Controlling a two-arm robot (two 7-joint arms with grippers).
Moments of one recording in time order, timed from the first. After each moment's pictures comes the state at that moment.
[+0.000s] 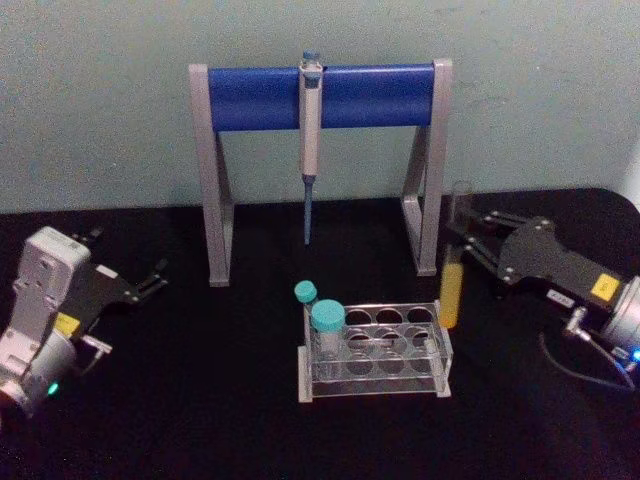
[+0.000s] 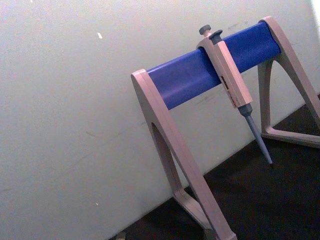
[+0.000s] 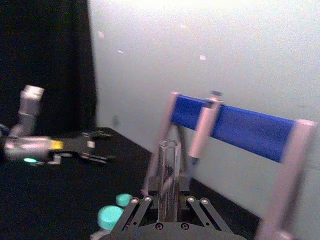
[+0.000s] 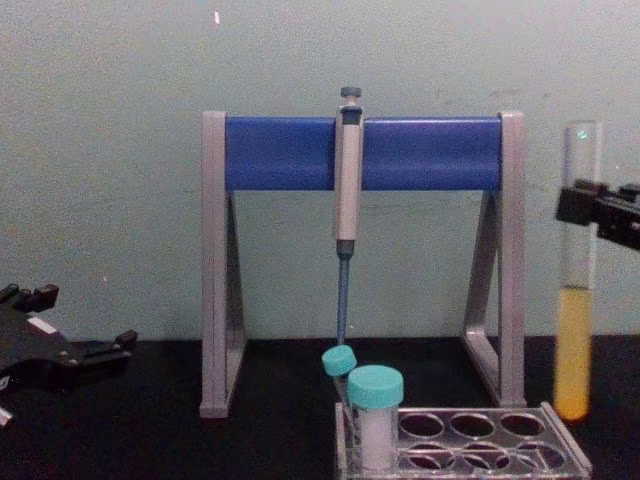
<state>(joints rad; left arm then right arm) -0.20 0.60 0.45 -1.41 -0.25 -0.12 0.03 0.14 0.63 -0.29 -1.64 0.64 -0.09 0.64</state>
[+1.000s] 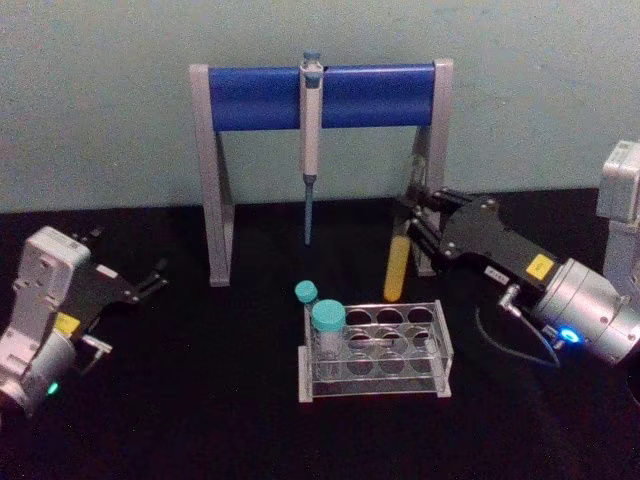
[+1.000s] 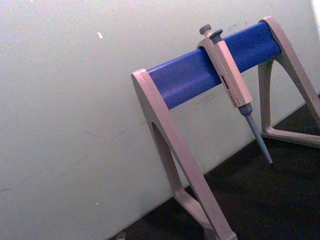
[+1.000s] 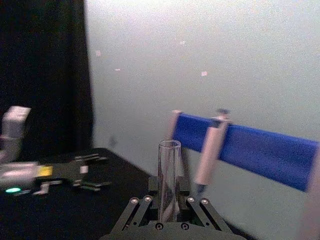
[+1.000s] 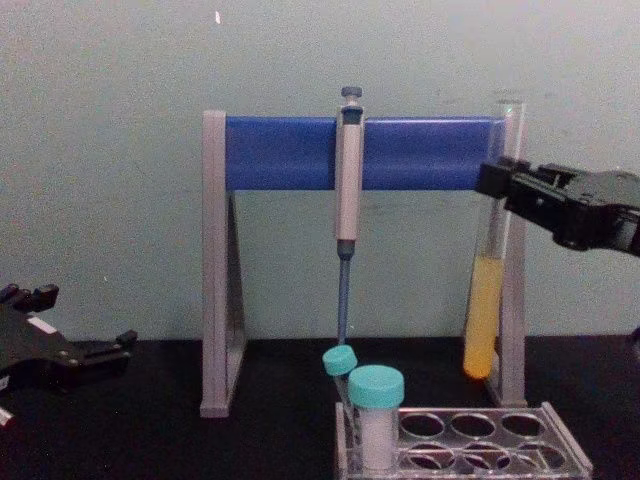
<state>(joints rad) -0.20 0.60 0.45 -1.41 -0.25 -0.12 0.03 0.24 0.47 -0.33 -1.53 0.56 -0.14 0.61</state>
